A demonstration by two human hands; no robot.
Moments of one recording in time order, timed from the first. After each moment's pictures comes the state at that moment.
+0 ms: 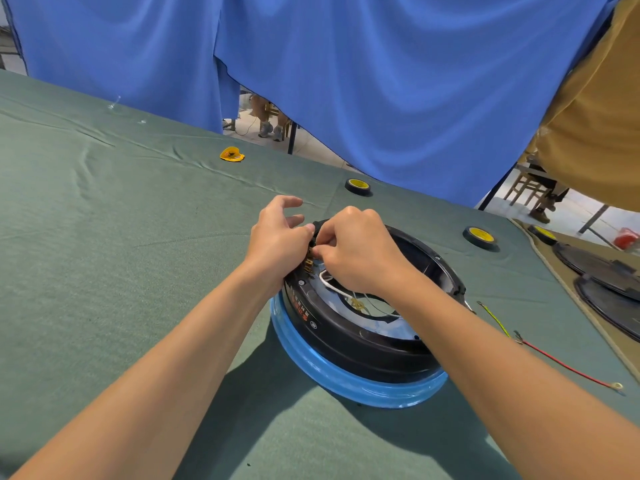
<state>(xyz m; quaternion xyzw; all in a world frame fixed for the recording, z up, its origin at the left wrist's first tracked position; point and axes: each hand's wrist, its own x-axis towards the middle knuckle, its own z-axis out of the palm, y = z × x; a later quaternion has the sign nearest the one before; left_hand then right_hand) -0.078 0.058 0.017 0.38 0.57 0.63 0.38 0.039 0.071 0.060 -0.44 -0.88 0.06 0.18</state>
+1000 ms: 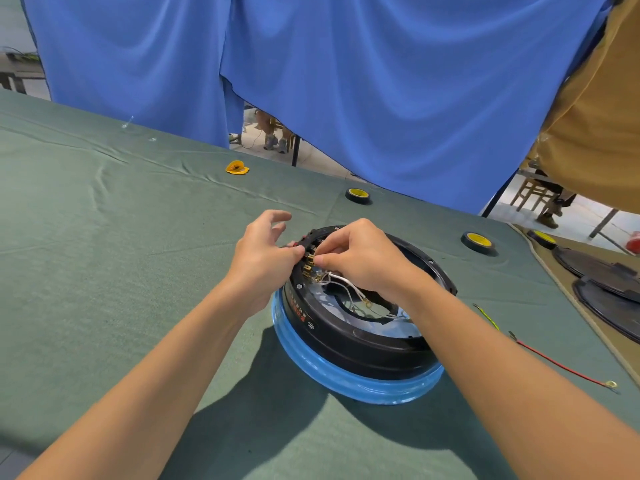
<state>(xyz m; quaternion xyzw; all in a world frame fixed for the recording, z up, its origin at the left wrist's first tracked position) -0.082 0.021 0.024 0.39 0.57 0.62 0.37 0.057 0.071 0.064 -0.45 -0.83 0.26 0.20</state>
